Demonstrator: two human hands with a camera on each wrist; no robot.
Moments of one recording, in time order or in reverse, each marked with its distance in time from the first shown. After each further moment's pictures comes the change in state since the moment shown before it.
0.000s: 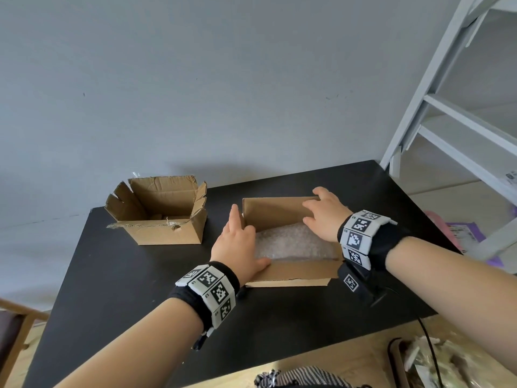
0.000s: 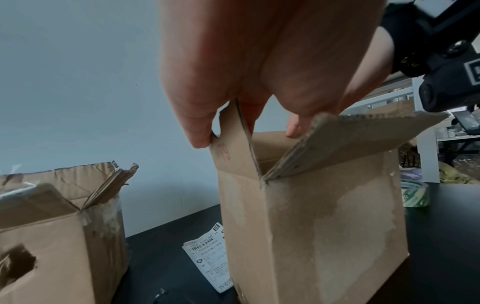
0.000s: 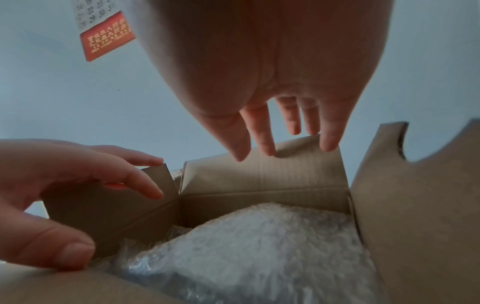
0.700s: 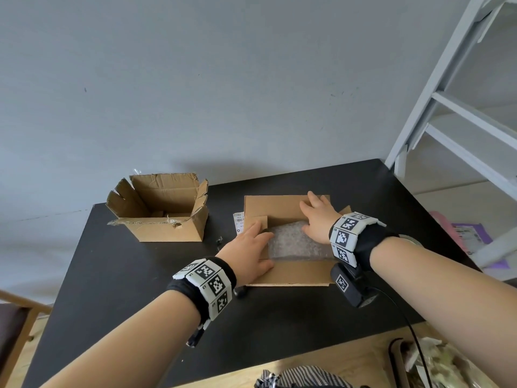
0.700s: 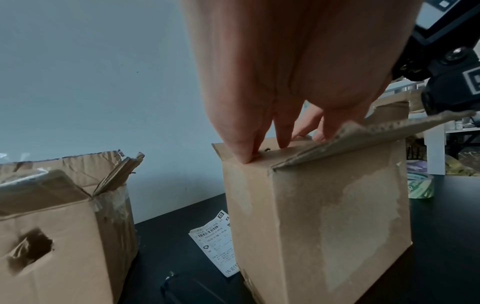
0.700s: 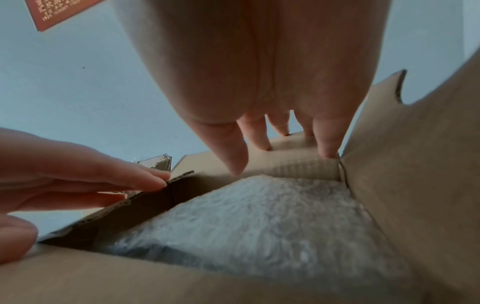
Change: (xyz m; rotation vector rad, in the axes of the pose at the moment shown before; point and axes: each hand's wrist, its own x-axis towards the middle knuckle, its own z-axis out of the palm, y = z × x) left_hand 0.005 0.000 -0.003 -0.045 -0.235 0.224; right_hand 0.026 -0.002 0.019 -0.061 -0.150 0.030
